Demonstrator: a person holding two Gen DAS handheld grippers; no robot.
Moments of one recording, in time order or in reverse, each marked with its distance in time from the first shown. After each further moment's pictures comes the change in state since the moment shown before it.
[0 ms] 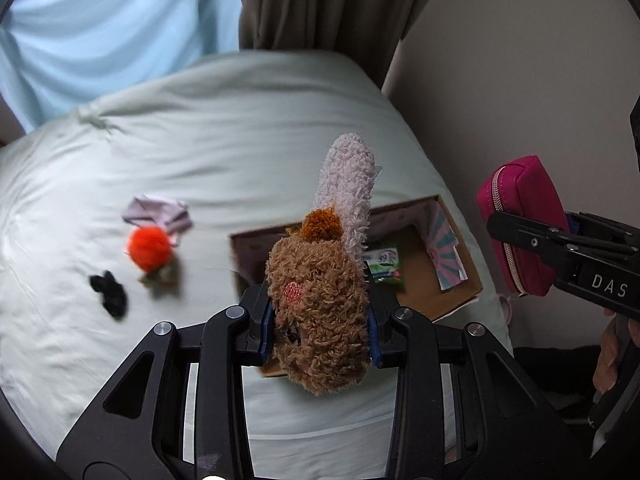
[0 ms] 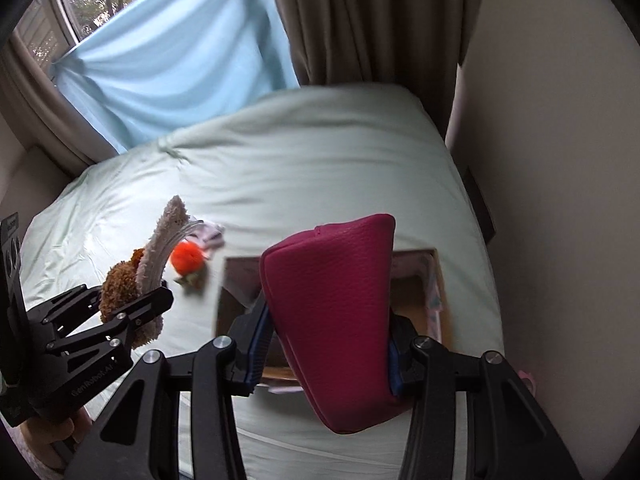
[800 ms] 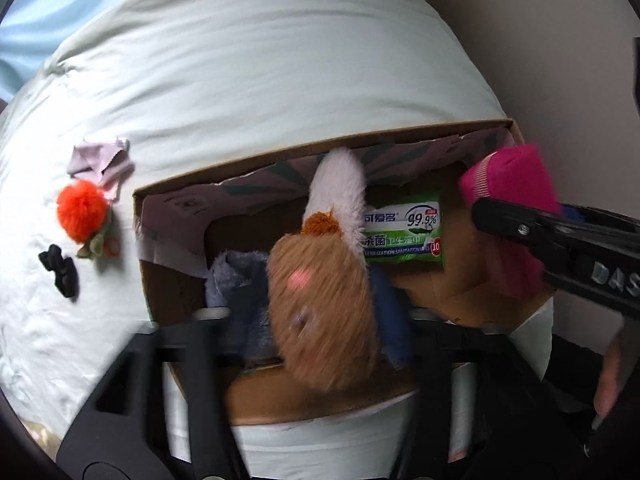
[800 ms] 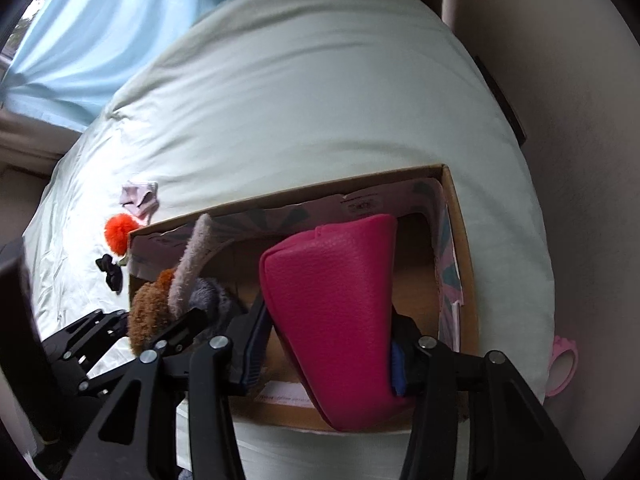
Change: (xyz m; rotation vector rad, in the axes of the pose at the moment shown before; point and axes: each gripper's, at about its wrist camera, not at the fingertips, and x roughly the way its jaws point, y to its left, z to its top) left arm 0.161 -0.018 -0.002 0.001 0.312 0.093; right arm 0.164 -0.070 0.006 0.166 0.315 0.048
